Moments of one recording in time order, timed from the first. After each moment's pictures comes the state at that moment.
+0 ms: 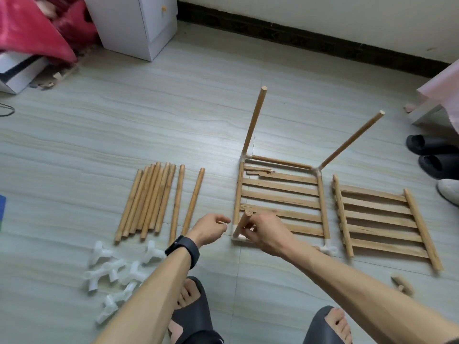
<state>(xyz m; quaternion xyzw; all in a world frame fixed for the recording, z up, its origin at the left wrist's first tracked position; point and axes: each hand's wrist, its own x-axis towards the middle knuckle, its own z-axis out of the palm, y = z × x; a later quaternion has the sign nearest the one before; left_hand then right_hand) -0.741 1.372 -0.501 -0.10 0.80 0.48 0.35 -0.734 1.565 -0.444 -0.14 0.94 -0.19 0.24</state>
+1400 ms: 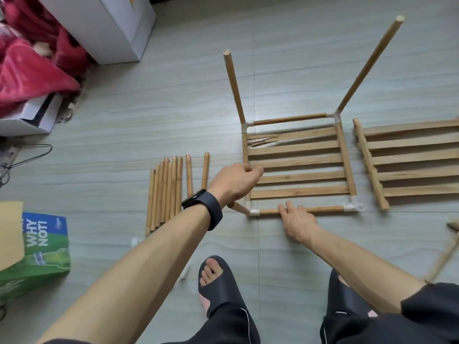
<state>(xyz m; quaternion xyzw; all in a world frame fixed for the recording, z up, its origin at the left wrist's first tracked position) -0.778 1.461 -0.384 0.00 0.91 0.27 0.31 -0.704 1.634 -0.567 -0.07 0.93 -0.03 0.35</state>
